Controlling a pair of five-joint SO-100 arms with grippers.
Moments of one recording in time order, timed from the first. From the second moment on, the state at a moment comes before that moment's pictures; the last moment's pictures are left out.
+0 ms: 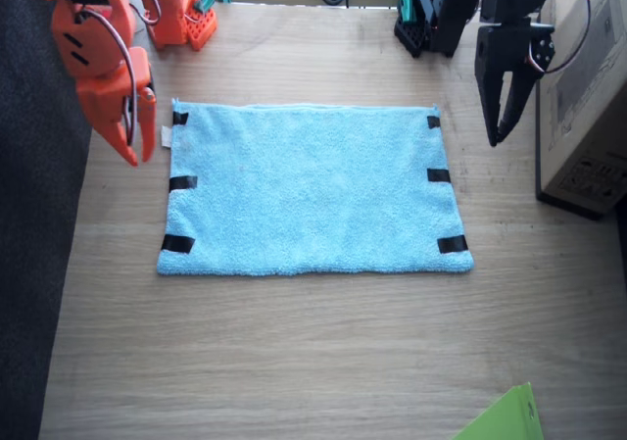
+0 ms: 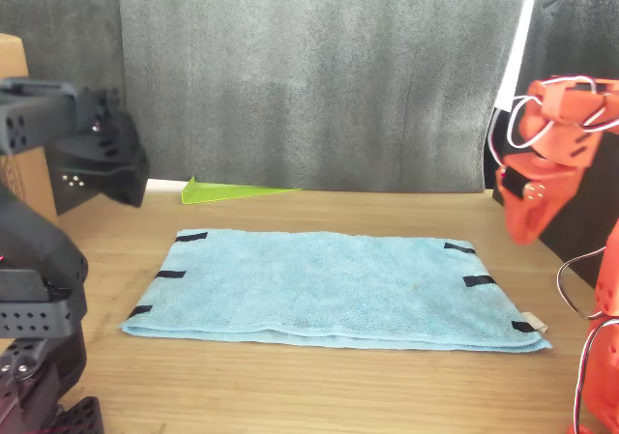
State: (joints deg) arm 0 86.6 113.9 120.1 60.8 94.0; arm 1 93.1 77.2 78.3 90.4 73.4
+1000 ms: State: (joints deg) arm 0 87.1 114.9 125.3 58.5 95.1; arm 1 97.5 84.4 99.2 86.1 75.0
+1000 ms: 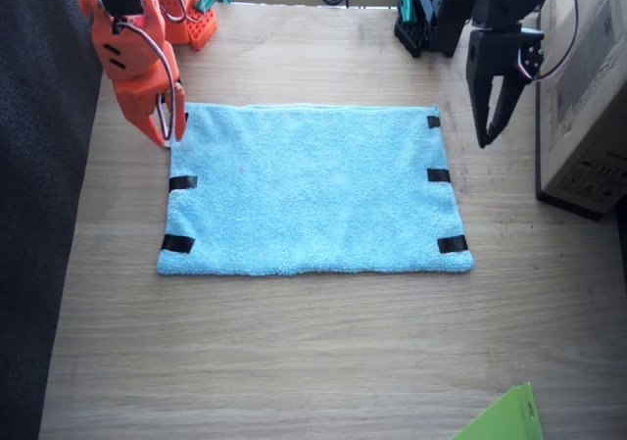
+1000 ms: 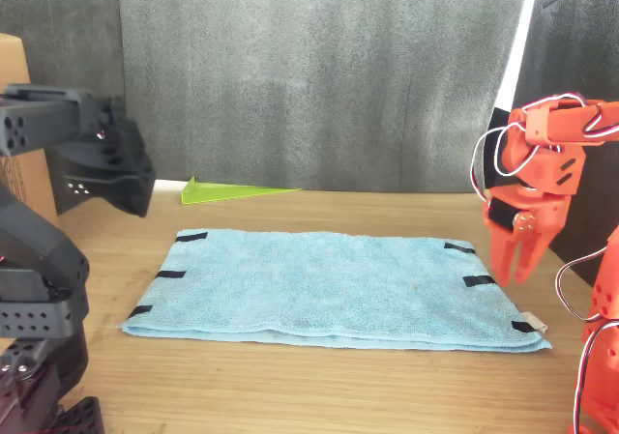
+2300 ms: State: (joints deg) arm 0 76.3 117.0 134.6 65.0 93.2; arm 1 96.4 84.4 100.2 84.6 74.4
